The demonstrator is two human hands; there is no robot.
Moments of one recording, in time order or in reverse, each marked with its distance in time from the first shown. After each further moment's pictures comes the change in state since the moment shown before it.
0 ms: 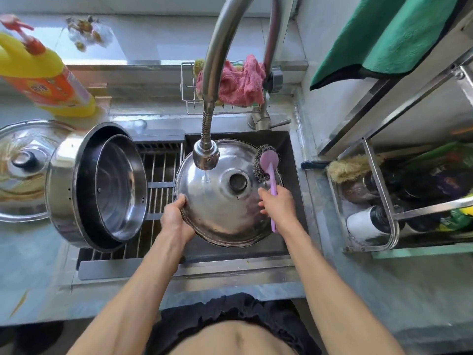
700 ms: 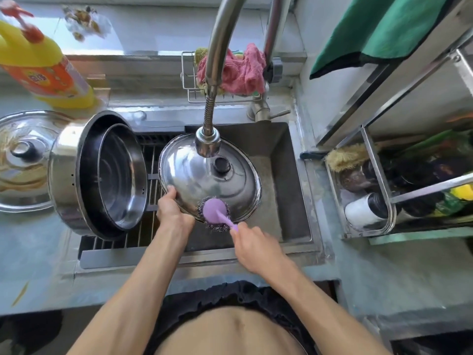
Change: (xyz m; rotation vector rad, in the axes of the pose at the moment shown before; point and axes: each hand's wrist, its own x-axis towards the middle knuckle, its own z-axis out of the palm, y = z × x) left_hand -0.012 0.000 0.000 -0.217 0.089 0.144; right_hand -0.109 0.035 0.013 -1.029 -0.351 -0.452
